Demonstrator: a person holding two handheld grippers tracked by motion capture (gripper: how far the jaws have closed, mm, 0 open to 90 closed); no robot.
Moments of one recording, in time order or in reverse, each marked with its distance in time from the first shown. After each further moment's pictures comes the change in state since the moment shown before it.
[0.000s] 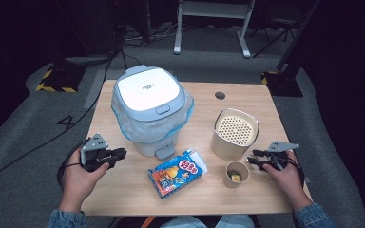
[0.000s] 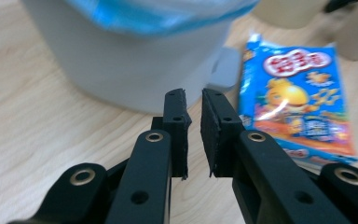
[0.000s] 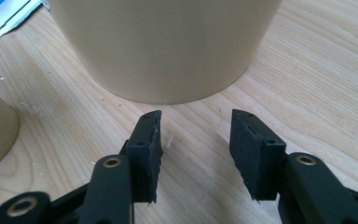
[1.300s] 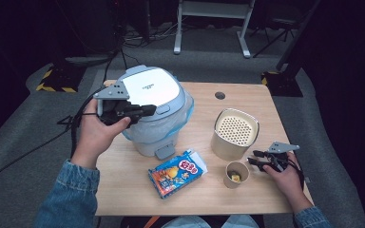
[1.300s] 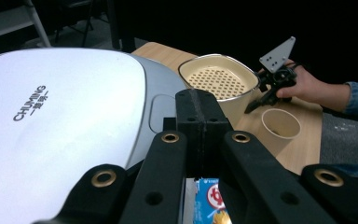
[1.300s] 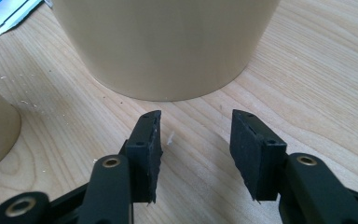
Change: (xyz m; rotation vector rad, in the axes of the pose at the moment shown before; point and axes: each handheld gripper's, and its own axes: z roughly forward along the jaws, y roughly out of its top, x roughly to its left) left arm -0.022 0.159 -0.008 -0.188 -0.179 0.156; right arm 0.003 -0.002 -0.002 -0.001 -0.013 0.007
